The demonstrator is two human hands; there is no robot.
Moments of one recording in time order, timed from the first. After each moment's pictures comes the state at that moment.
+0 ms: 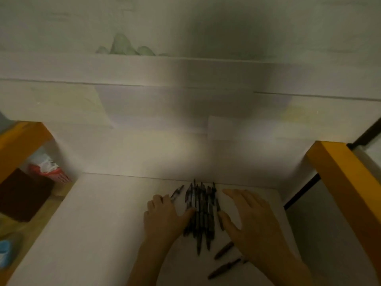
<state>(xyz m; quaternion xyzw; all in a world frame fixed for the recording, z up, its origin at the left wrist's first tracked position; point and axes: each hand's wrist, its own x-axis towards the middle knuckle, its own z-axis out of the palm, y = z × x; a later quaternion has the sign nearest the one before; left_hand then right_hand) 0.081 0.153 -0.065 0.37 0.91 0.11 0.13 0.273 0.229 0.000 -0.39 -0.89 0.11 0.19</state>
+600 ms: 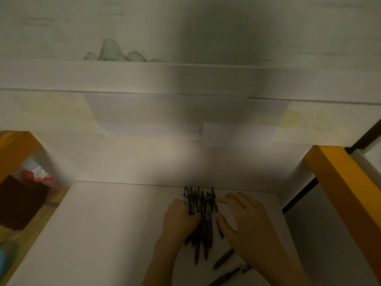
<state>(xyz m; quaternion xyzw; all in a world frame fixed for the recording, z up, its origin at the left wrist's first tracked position) 0.089 0.198 -0.073 0.33 0.86 0.25 0.30 0.263 0.248 -0.015 -0.38 -0.90 0.08 0.20</state>
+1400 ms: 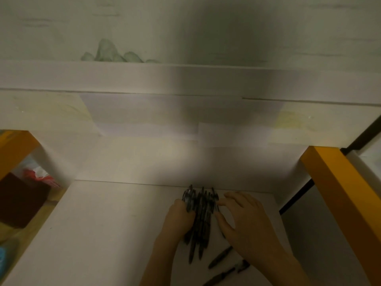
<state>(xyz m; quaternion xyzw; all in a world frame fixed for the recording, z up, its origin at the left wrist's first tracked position) 0.093 0.206 -0.074 0.33 0.83 0.29 0.34 0.272 0.258 -0.020 -0.37 -0.90 0.09 0.19</state>
